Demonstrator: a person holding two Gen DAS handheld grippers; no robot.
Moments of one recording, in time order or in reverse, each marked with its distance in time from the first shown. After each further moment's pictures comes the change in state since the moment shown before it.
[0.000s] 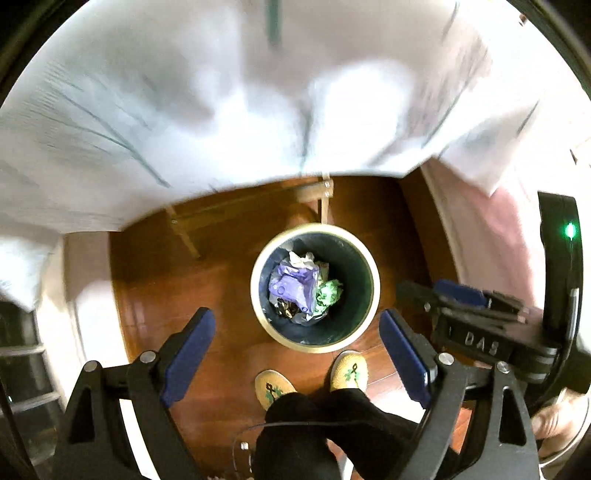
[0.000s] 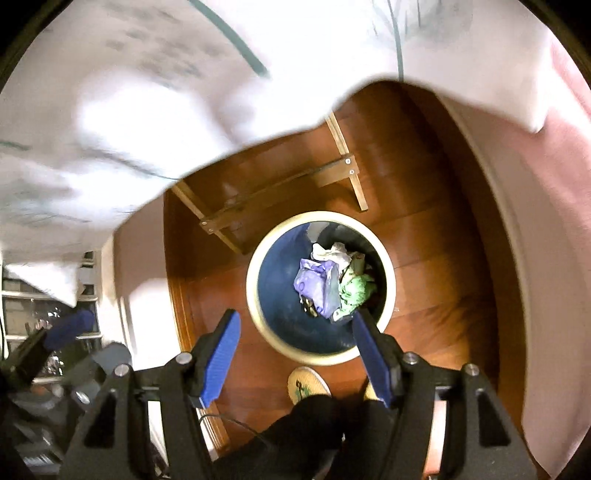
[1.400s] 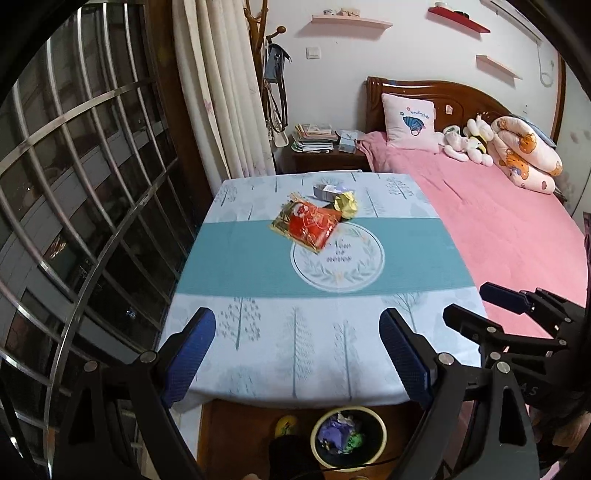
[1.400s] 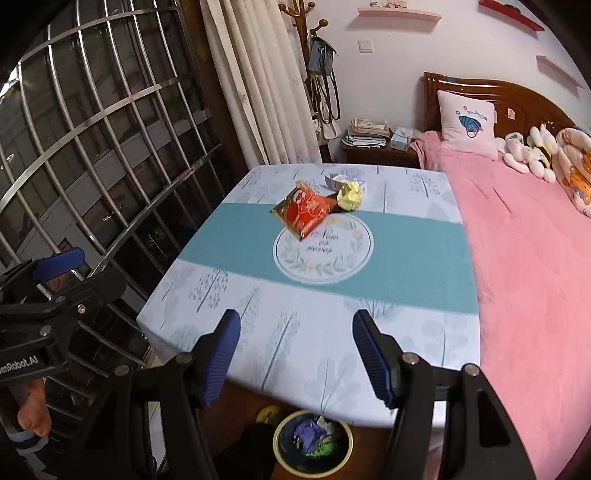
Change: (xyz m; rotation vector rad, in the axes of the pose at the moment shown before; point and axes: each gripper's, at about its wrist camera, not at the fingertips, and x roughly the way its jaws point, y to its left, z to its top) left arm -0.350 0.023 0.145 -0.165 -0.547 0.268; right arm -0.308 0.195 0.158 -0.569 -0.458 0.067
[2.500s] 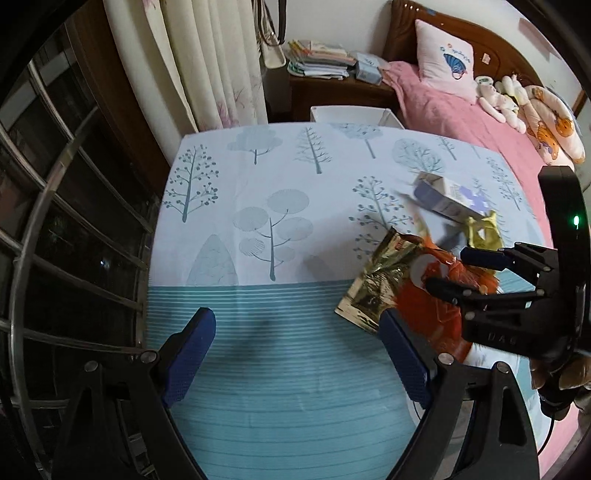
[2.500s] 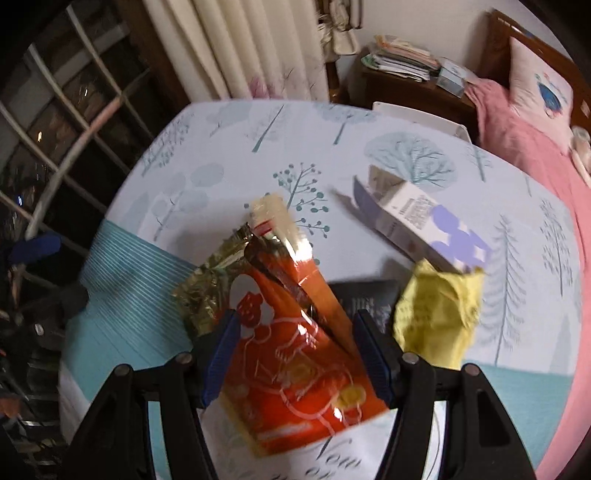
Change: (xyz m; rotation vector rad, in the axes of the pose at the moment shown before) left arm 0.422 0.131 0.175 0.015 0.343 -0.137; right arm 0.406 -0.016 0.193 -0.093 0.405 -0.051
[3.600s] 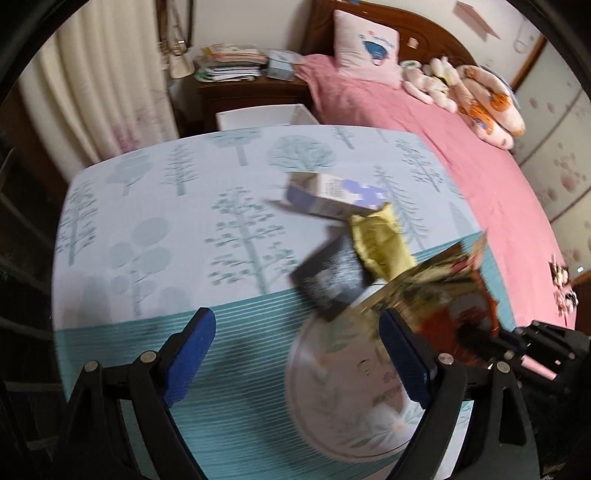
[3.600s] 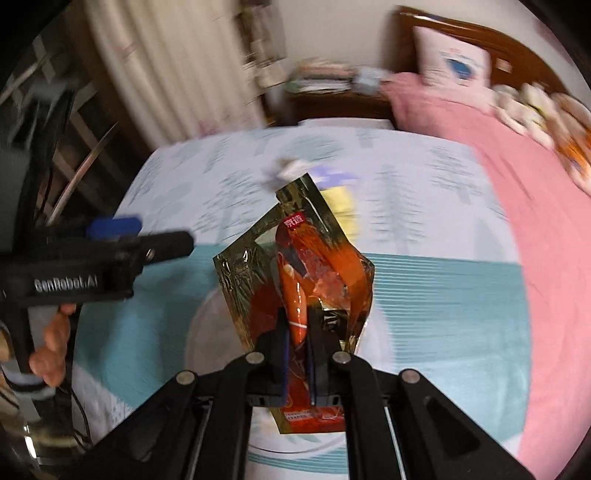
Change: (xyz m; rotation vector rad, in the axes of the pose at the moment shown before) left arm 0.002 -0.103 0.014 0.166 -0.003 -0.253; right arm -0.113 -0.042 -0.106 0.335 -0.171 -0.144
